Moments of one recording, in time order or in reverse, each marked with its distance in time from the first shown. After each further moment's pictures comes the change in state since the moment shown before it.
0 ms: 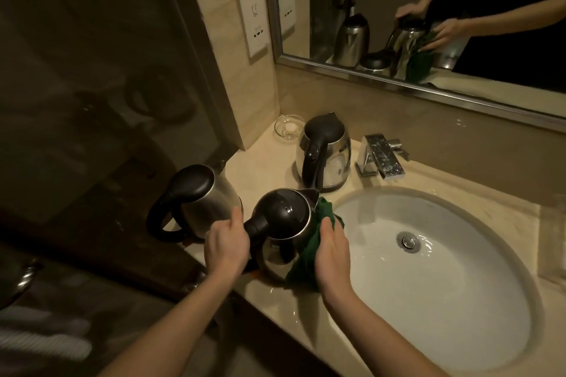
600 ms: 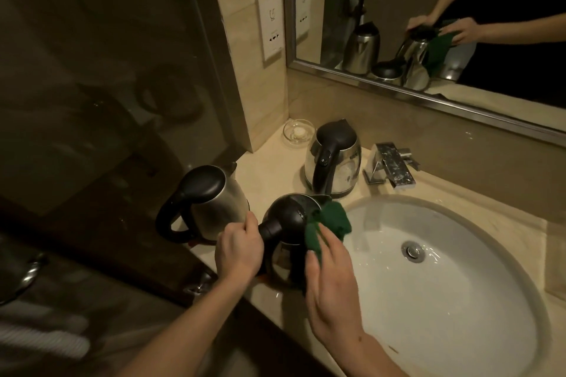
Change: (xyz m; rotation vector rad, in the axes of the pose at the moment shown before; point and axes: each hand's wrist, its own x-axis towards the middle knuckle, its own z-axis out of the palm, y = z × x) left_hand 0.002 -0.006 -0.001 0.078 -0.019 0.047; right_hand -0.045 0.001 0.004 -0.672 -0.004 -0.553
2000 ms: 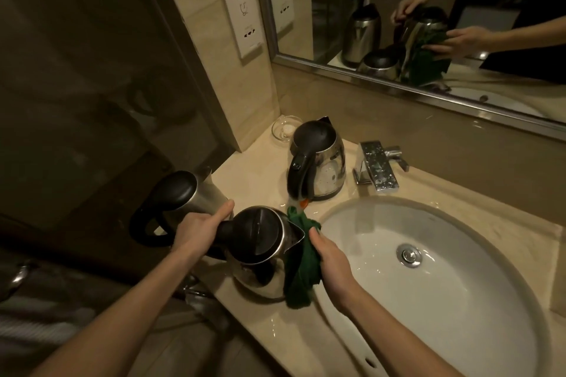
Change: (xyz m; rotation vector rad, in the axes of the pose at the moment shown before) left_hand 0.046 0.013 -0.001 -0.037 -0.188 -0.159; right_hand 0.074 0.086 -0.023 0.848 -0.502 0.657
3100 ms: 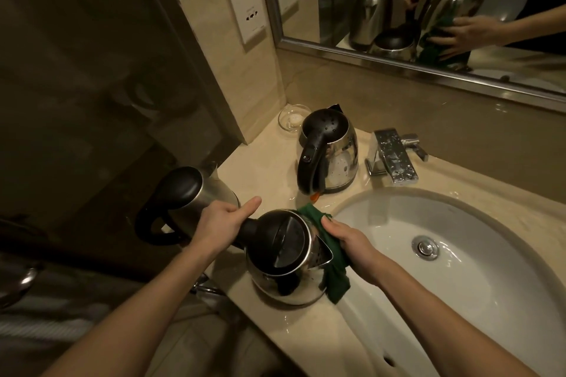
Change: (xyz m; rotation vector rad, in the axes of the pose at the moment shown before) left_hand 0.018 0.001 0.015 0.194 -0.032 0.258; right_hand 0.040 -0.006 -0.031 -0.054 -0.206 0.093
